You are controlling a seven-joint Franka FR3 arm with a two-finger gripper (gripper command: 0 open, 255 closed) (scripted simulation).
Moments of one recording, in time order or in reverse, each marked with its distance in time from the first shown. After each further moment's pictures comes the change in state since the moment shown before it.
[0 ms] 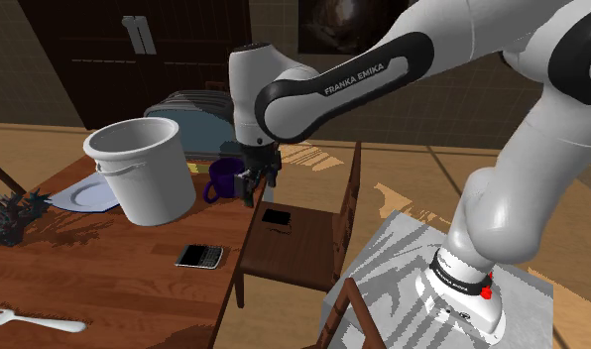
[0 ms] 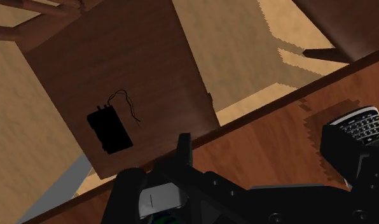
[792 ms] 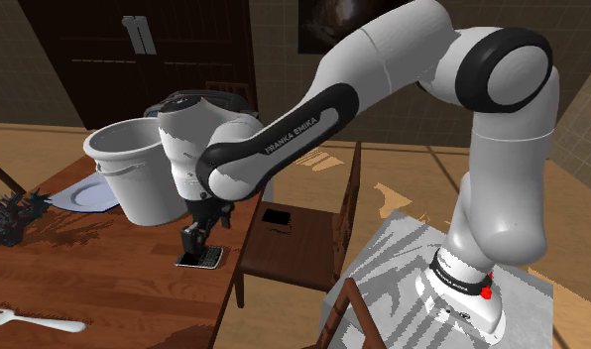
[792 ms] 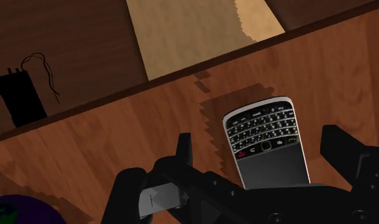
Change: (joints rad) arm 0.121 0.381 0.082 0.280 -0.144 0.069 0.098
